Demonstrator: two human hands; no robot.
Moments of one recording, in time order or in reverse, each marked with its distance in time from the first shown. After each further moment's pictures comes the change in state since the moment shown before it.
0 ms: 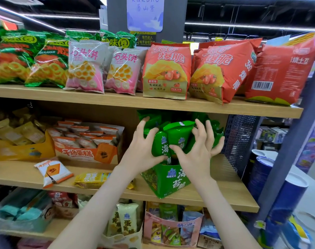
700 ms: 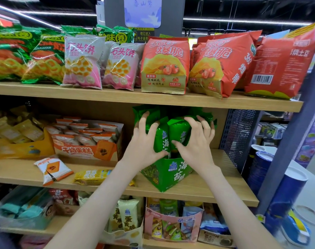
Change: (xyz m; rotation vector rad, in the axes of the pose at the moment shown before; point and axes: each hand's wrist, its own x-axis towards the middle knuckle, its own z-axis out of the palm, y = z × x) left_hand 0.004 0.004 0.004 0.140 -0.022 -0.002; right_hand 0.013 0.024 0.002 -0.142 -0.091 -0.119
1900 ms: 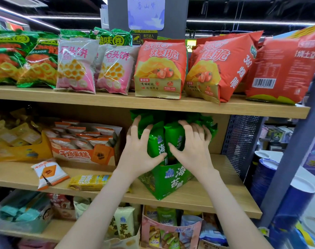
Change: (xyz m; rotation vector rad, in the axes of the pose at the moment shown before) left_hand 0.001 -0.005 0.018 -0.080 0.152 -0.058; right_hand 0.009 0.020 0.012 -0.146 0.029 -0.083
